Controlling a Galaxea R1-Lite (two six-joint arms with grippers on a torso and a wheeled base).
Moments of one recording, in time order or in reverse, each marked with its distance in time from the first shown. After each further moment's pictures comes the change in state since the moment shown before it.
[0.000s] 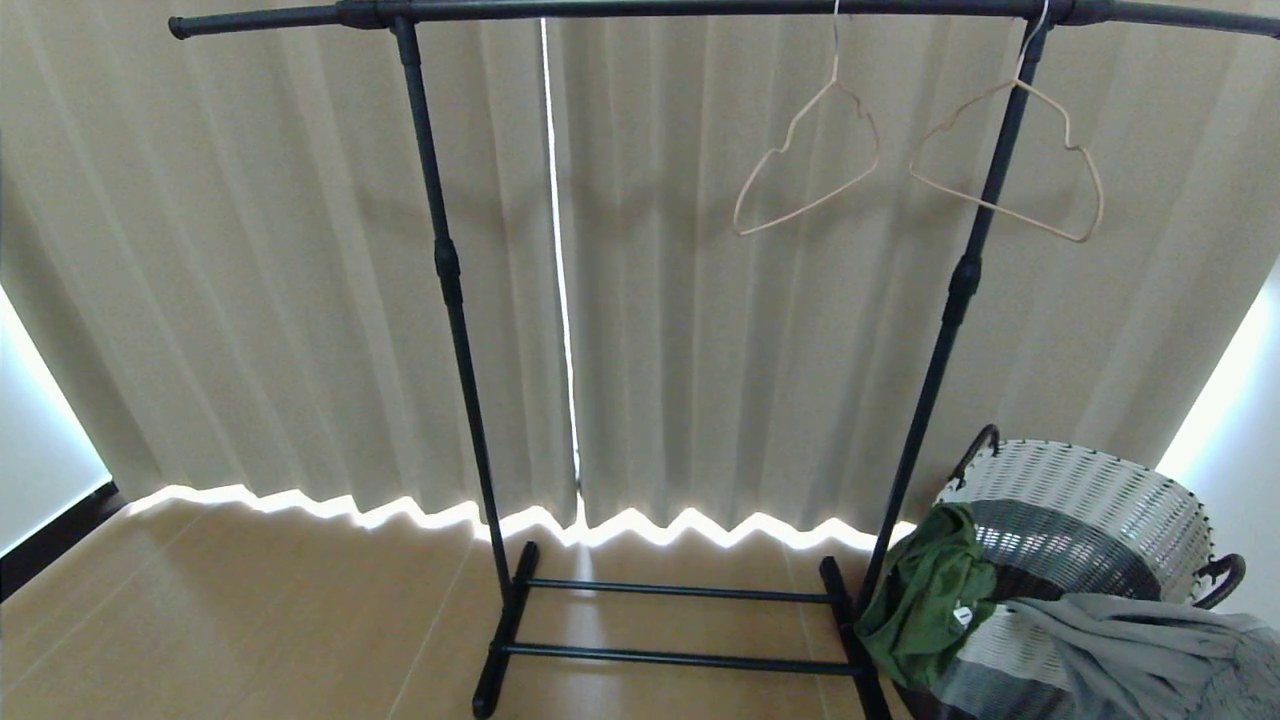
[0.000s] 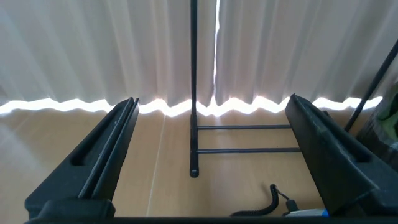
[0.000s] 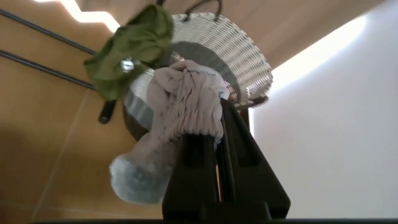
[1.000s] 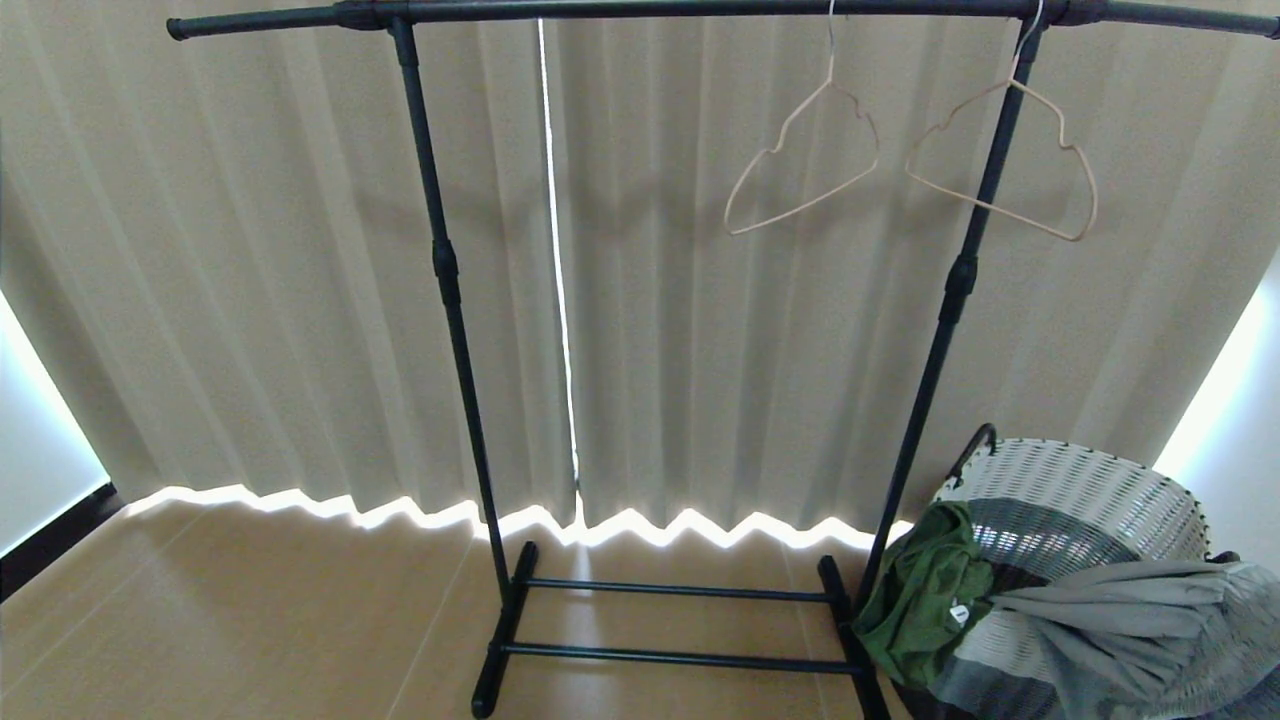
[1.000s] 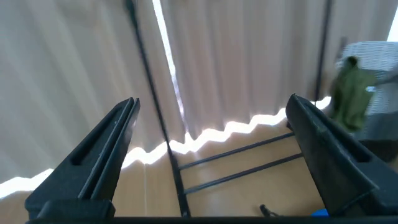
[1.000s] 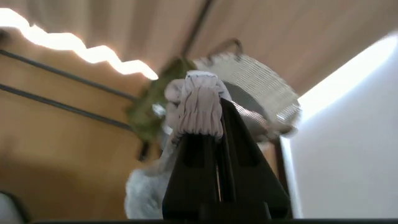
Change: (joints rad) left arm -0.001 0.049 -0.100 -0.098 -0.264 0.093; right arm 0.075 0.013 -0.121 0.000 0.110 0.191
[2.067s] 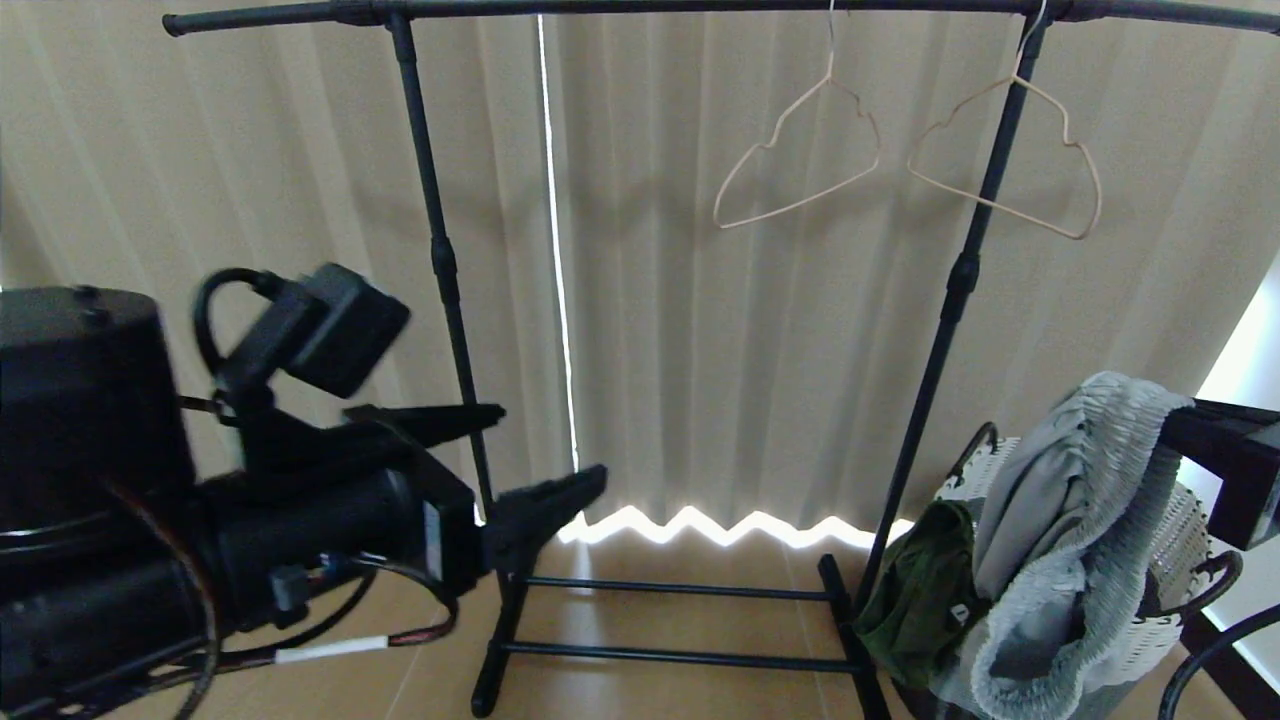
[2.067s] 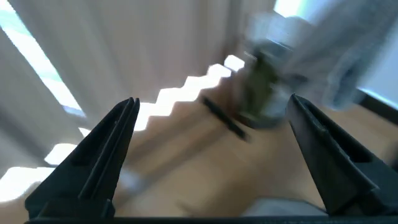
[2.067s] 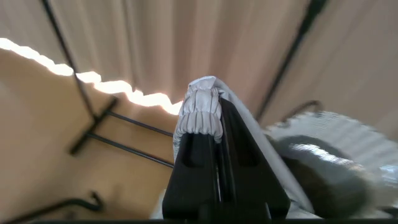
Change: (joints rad) left arm -0.703 1.340 -0.544 -0.456 0.256 -0.159; right arm 0.273 0.352 -0.404 -0.014 0.005 0.330
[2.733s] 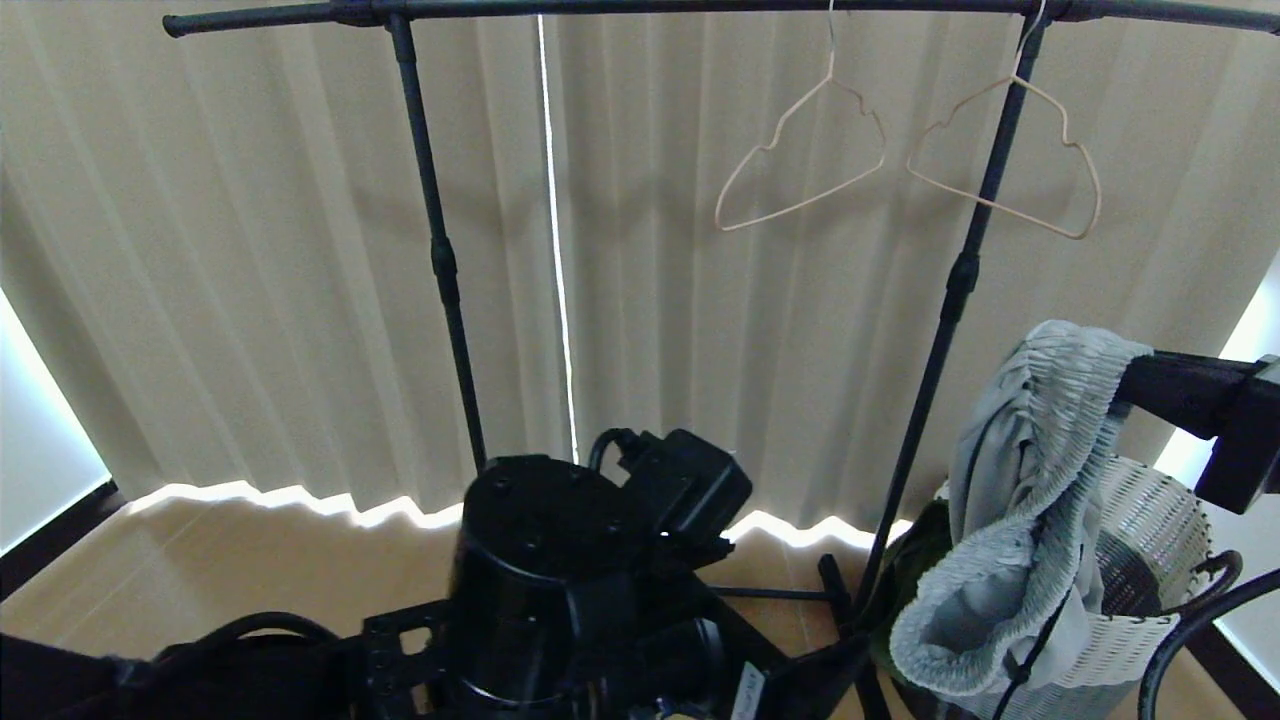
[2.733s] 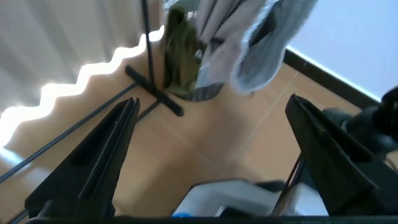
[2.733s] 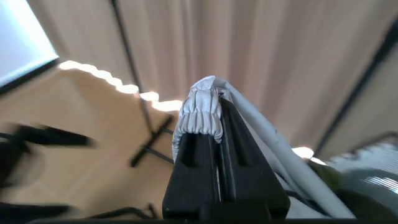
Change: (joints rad) left arm -0.317 0.382 -0.085 -0.204 0.084 -0.138; right arm 0.181 0.031 -0.099 -0.003 0.025 0.118
